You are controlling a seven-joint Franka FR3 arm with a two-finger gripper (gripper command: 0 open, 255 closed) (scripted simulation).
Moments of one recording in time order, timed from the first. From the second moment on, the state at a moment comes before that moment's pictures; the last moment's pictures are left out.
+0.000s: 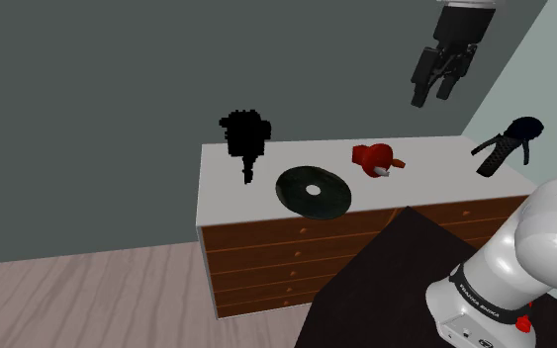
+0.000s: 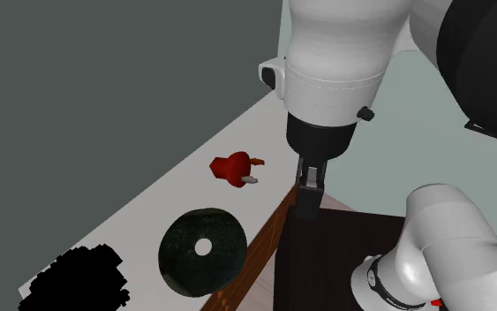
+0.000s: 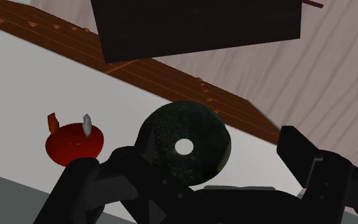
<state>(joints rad) 0.00 -0.79 -0.06 -2.35 -0.04 1.49 0.10</state>
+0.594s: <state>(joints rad) -0.04 -0.67 -0.16 -2.44 -0.10 1.68 0.02</state>
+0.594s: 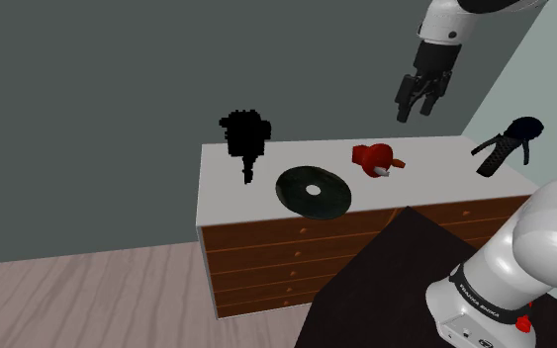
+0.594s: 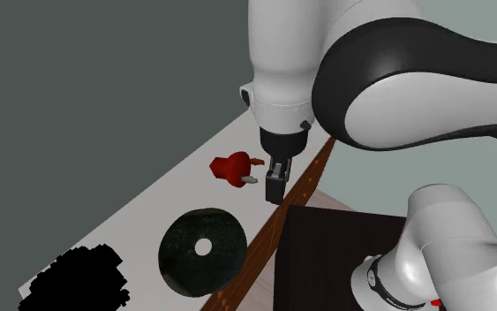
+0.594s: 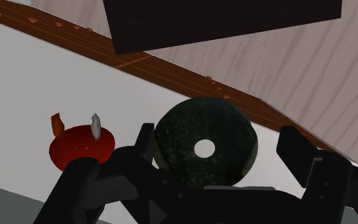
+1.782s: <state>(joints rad) -0.11 -0.09 -0.40 -2.38 -0.09 2.16 -0.20</state>
